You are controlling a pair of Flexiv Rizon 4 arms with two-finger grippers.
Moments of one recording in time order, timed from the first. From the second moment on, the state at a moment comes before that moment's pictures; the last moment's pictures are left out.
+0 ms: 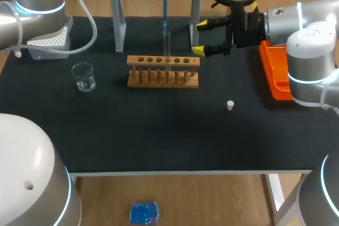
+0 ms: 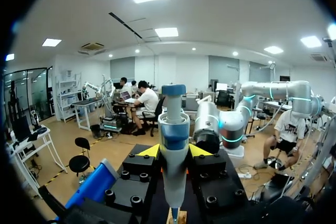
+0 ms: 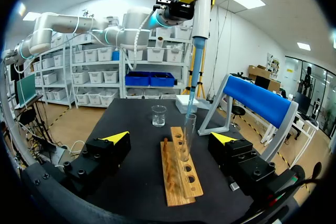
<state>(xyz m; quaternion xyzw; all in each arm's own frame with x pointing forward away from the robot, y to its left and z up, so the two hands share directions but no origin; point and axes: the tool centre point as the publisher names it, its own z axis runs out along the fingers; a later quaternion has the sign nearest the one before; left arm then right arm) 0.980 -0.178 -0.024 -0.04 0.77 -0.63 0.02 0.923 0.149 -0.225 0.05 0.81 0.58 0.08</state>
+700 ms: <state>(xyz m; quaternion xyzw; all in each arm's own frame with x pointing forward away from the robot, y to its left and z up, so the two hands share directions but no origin) 0.984 -0.177 -0.021 -0.05 0.74 -0.67 0.04 0.923 0.150 -0.225 0.05 0.81 0.58 0.08</state>
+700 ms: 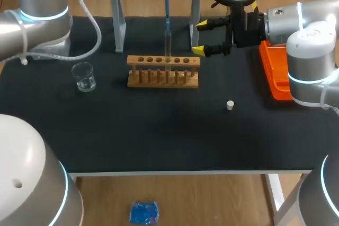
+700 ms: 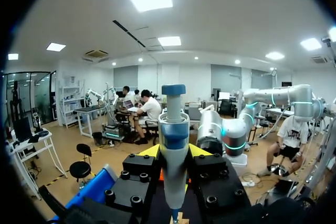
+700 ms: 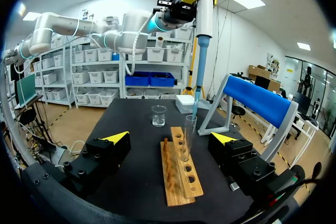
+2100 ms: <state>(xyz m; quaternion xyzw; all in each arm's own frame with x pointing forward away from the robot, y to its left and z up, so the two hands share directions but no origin) 0.985 -0.185 -0.041 -0.05 0.75 -0.65 0.03 0.923 0.149 -0.225 0.05 0.81 0.58 0.08</state>
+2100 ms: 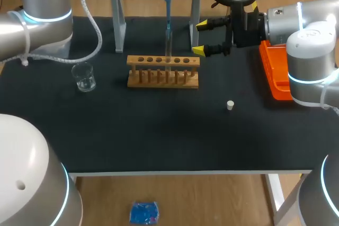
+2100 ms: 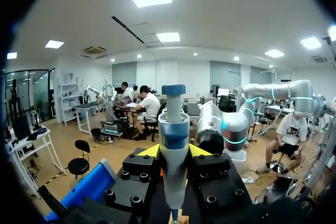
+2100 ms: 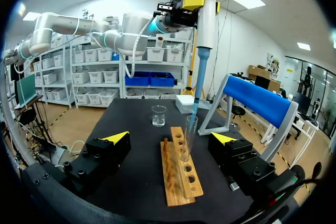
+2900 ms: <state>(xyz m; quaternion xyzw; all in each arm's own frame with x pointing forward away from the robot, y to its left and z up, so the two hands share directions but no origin) 0.987 -0.182 -0.058 -0.06 0.75 -0.66 0.03 0.923 0.149 -0.225 0.05 0.81 0.58 0.08</state>
